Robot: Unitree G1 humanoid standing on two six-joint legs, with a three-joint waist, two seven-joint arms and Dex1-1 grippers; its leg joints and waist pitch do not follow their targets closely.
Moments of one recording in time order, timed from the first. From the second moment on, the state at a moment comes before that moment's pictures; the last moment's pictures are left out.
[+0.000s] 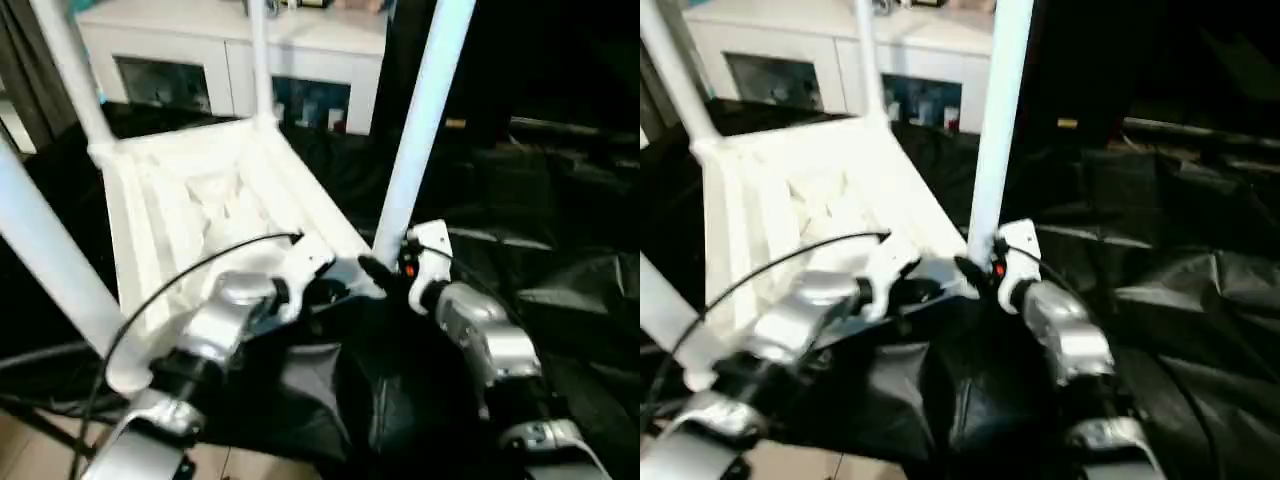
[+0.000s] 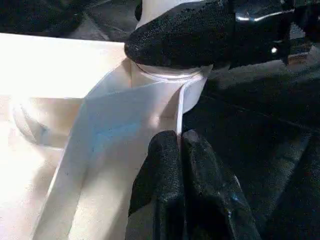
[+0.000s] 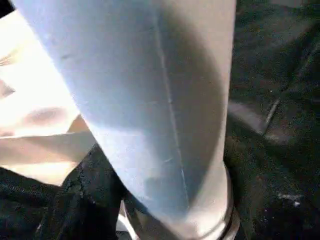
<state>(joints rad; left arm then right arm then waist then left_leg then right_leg) -0.57 0.14 -0.25 0.51 0.03 0.35 -0.79 -0.47 -0.10 0.00 0.53 0.15 0.24 0.48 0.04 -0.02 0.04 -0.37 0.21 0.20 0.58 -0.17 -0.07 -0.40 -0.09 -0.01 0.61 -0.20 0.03</state>
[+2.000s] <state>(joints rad) -0.56 0.16 -0.25 0.50 0.02 0.34 -0.85 -0.44 -0.15 0.02 0.49 0.16 0.27 0.61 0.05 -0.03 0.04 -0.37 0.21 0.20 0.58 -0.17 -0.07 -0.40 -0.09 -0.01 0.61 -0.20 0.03</state>
